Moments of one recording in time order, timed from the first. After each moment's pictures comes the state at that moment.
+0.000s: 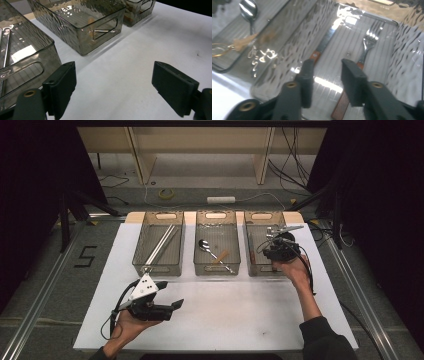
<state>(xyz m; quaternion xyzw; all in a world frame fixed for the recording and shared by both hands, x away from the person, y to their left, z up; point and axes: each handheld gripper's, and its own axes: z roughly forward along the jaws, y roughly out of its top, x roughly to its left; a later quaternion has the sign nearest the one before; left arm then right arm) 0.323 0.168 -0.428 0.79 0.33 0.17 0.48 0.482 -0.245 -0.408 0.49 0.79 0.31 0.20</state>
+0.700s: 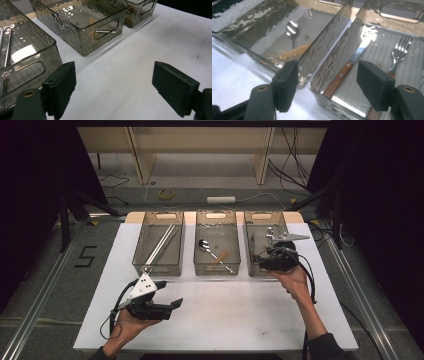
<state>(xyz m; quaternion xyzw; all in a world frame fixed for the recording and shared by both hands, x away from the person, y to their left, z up) 0.324 0.170 -0.428 0.79 0.34 0.17 0.48 0.439 -0.233 -0.399 0.45 0.77 0.41 0.18</state>
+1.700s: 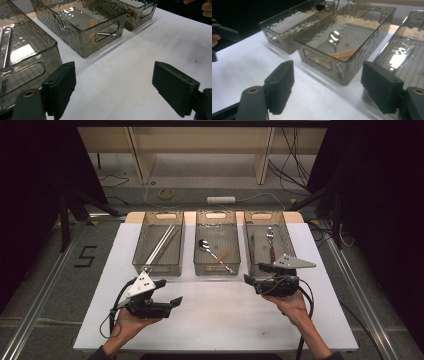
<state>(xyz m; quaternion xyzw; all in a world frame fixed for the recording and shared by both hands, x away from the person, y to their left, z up) 0.326 0.171 -0.427 0.78 0.35 0.16 0.49 0.370 -0.222 -0.408 0.37 0.77 0.50 0.15</state>
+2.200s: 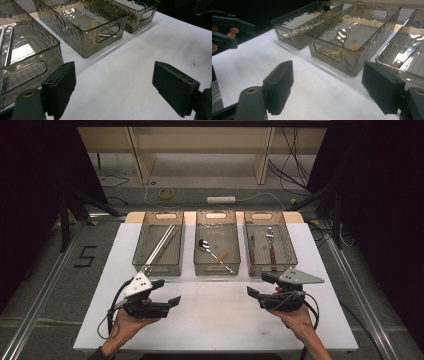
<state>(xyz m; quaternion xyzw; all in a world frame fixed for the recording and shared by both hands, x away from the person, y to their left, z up) 0.326 0.178 -0.427 0.78 0.35 0.15 0.50 0.338 -0.231 -0.417 0.36 0.76 0.52 0.15</state>
